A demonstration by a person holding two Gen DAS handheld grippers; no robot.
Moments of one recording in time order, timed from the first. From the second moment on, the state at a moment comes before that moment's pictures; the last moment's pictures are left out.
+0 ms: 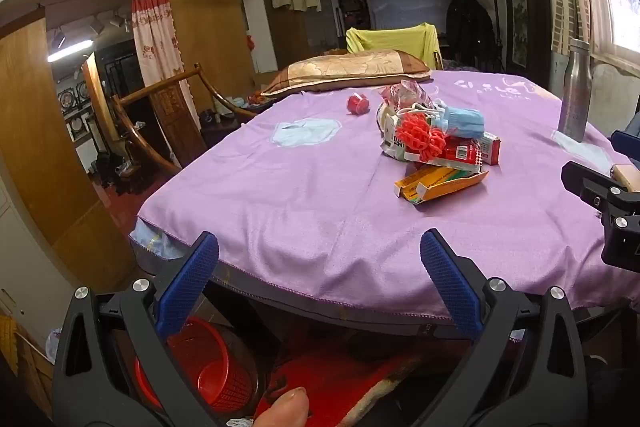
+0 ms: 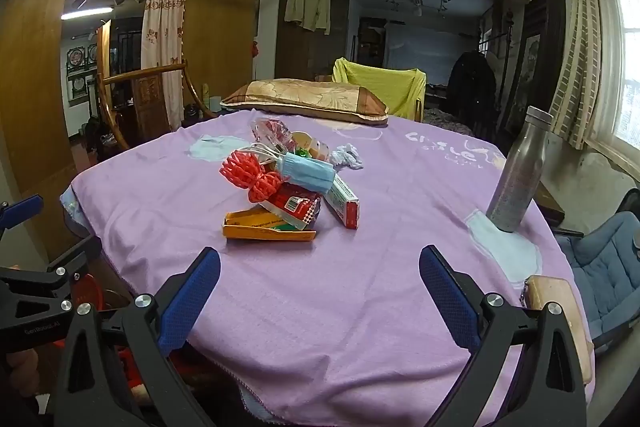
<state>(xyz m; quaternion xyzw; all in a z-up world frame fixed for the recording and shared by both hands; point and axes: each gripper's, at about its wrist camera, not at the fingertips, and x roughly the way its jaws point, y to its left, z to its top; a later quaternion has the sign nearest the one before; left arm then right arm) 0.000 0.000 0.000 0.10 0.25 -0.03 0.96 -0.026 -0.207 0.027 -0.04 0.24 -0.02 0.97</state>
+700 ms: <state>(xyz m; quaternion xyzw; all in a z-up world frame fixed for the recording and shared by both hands) 0.002 0.001 -0.005 0.10 0.25 -0.03 0.96 -0.026 -0.207 0.027 -0.03 0.24 -0.02 0.97</state>
